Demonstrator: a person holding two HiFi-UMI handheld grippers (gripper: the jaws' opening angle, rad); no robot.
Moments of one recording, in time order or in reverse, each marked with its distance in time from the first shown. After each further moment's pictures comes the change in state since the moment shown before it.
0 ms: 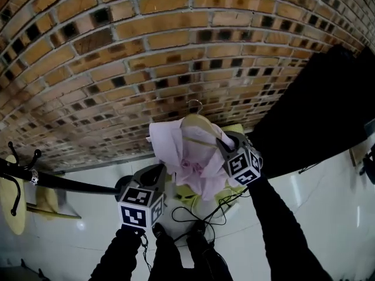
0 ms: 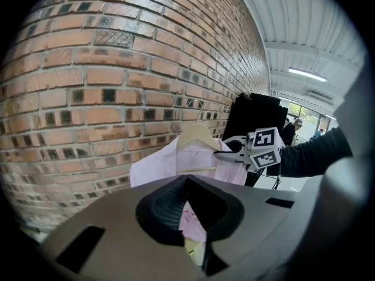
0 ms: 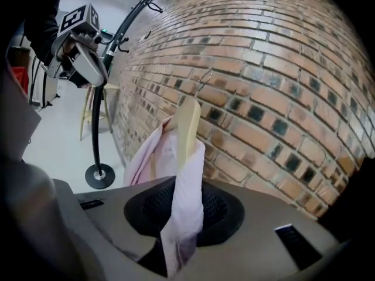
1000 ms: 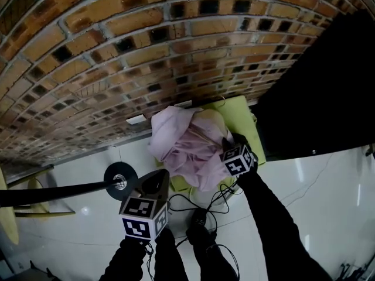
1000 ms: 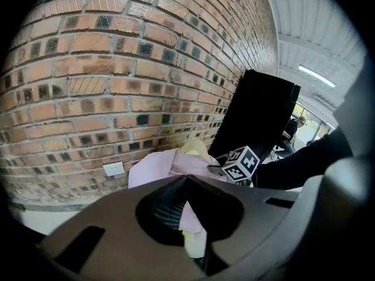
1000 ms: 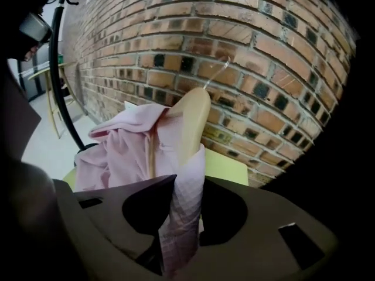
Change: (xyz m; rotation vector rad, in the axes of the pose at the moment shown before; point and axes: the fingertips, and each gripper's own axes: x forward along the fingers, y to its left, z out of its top) left arm 0.161 0.000 -0.139 -0.085 0.153 -0.043; right arm 0.133 0.063 -0.306 0.338 0.435 -0.080
